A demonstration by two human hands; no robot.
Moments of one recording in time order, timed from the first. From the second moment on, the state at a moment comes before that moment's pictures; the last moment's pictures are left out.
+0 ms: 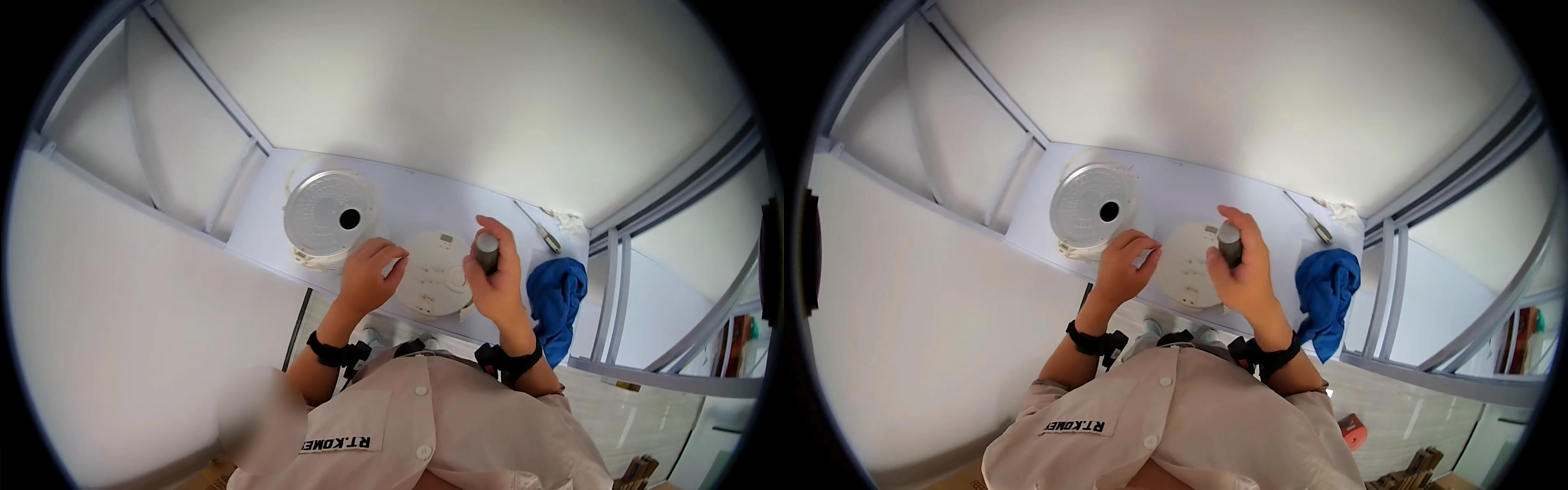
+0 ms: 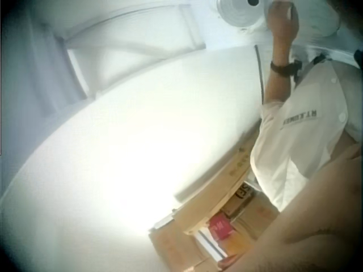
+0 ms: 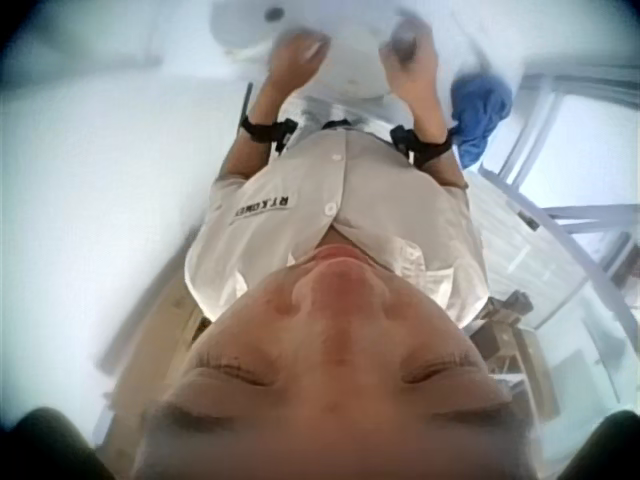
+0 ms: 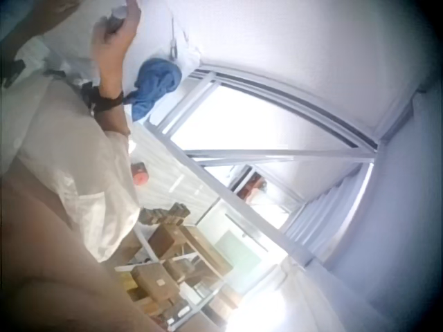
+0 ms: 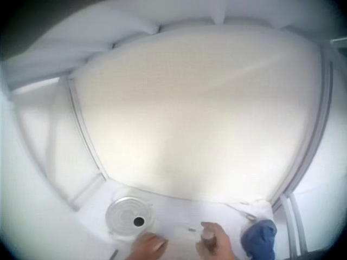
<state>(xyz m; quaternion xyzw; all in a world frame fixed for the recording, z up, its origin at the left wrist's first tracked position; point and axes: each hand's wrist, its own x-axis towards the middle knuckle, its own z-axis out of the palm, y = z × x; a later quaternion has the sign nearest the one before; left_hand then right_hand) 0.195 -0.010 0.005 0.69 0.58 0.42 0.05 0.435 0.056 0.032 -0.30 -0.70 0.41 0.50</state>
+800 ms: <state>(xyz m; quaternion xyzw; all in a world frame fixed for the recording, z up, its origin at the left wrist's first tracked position) -0.015 -0.035 0.003 0.78 0.49 0.38 0.06 0.246 0.027 0.023 -0.37 -0.85 0.28 0.26</state>
